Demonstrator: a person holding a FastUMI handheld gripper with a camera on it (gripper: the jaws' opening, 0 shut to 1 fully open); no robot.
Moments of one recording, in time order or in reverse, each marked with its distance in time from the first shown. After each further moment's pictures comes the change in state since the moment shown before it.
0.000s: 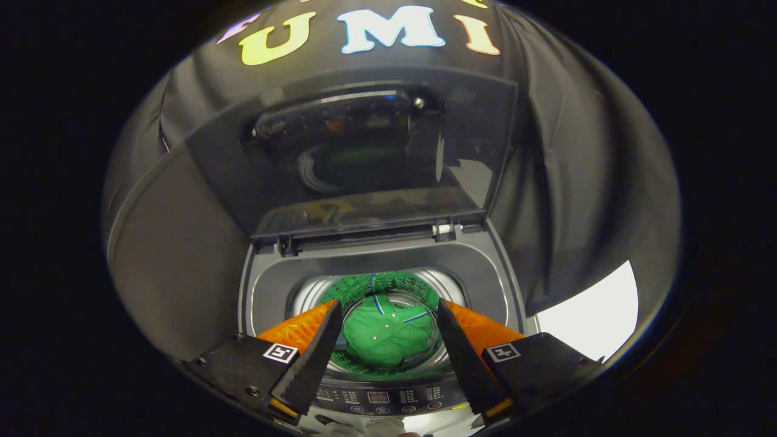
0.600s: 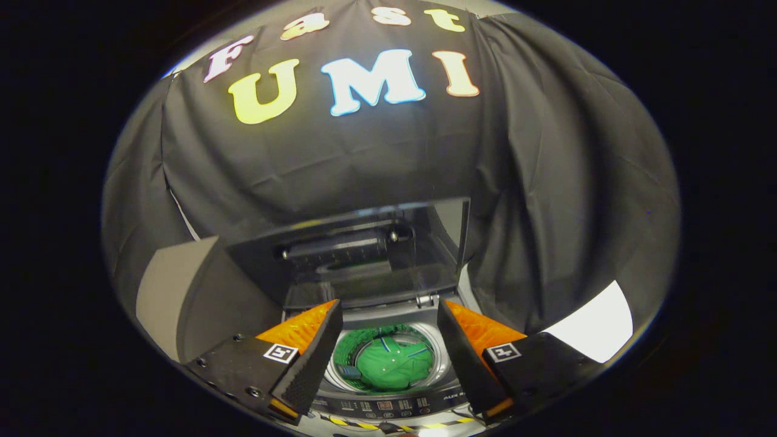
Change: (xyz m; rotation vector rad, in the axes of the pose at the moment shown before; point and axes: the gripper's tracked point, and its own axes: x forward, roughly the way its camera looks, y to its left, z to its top) arm -0.093 -0.018 0.126 0.077 -0.224 0.022
